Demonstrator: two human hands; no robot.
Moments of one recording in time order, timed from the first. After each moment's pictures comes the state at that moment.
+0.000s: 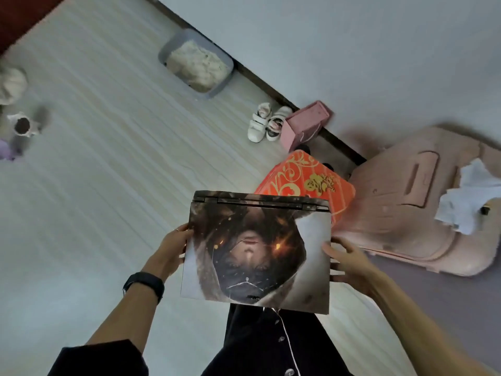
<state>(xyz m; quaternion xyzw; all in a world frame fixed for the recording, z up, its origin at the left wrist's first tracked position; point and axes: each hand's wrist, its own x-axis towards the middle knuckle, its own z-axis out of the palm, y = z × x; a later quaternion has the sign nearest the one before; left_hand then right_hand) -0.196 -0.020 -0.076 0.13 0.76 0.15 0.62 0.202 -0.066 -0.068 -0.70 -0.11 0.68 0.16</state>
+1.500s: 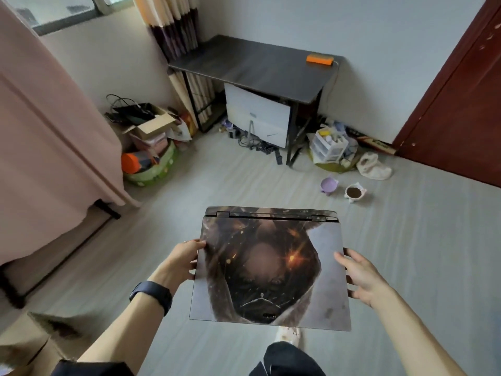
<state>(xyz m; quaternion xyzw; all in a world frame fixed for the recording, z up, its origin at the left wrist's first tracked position) -0.870 -0.375 0.103 -0.33 0.68 0.57 0.32 -0.743 -0.006 0.085 -0.42 -0.62 0.65 -0.14</state>
